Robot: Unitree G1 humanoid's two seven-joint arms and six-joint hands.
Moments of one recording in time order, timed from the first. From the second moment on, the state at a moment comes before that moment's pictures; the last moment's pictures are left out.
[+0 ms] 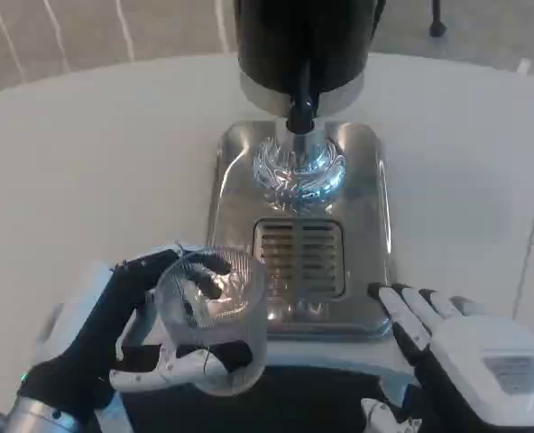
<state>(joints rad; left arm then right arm) -0.09 0.39 0.06 0.15 0.28 -0.64 -0.03 0.29 -0.13 0.17 -0.87 -1.26 0.08 0.56</state>
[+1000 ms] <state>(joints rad) -0.13 0.37 0.06 0.19 0.29 -0.63 -0.03 0.30 -0.13 0.16 -0.87 -1.25 0.08 0.57</state>
